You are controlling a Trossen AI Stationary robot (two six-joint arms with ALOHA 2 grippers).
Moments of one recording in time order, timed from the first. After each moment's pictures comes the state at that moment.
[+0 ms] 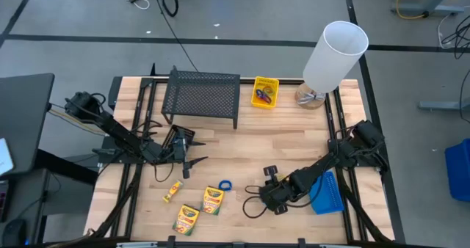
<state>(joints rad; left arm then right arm) -0.48 1.29 0.17 1.10 -0.70 0.23 0.55 1.86 1.02 -0.41 0.29 0.22</state>
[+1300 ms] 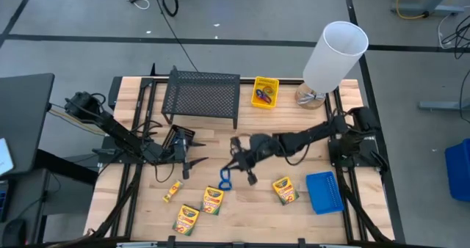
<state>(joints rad) -0.48 1.29 0.17 1.07 -0.68 0.21 0.13 1.79 1.02 0.42 -0.22 -0.31</state>
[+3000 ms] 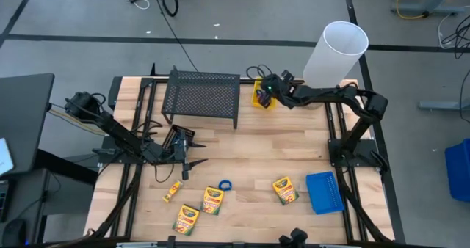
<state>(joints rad) -0.48 1.29 0.17 1.07 -0.65 0.20 -0.52 1.70 0.98 -0.10 0.53 -0.12</state>
